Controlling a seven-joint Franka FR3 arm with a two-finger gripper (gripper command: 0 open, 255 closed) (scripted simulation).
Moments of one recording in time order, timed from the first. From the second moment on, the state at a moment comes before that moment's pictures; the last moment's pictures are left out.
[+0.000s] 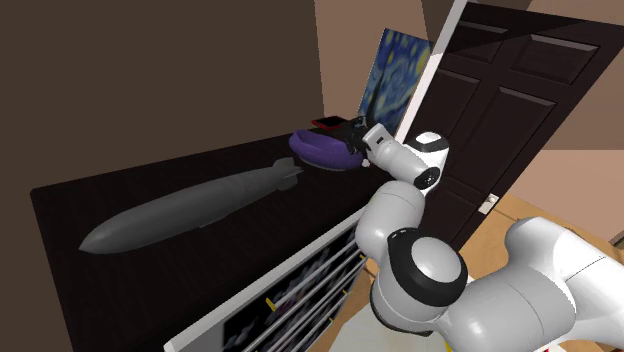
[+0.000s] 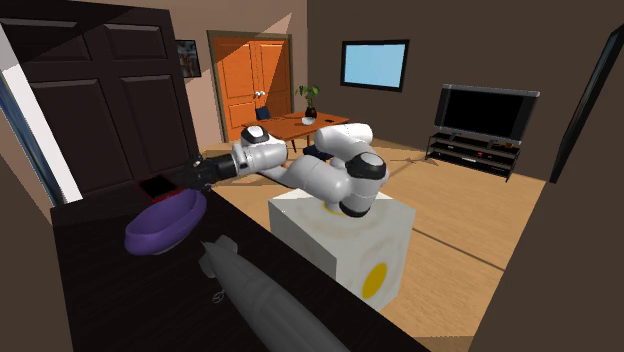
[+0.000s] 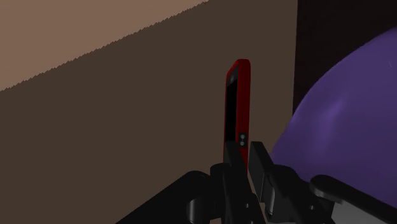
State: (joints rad) arm -1.90 -1.78 1.42 -2.51 -0.19 4.29 0.30
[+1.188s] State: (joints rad) arm -1.88 -1.77 1.60 -2.51 0.06 4.25 0.16
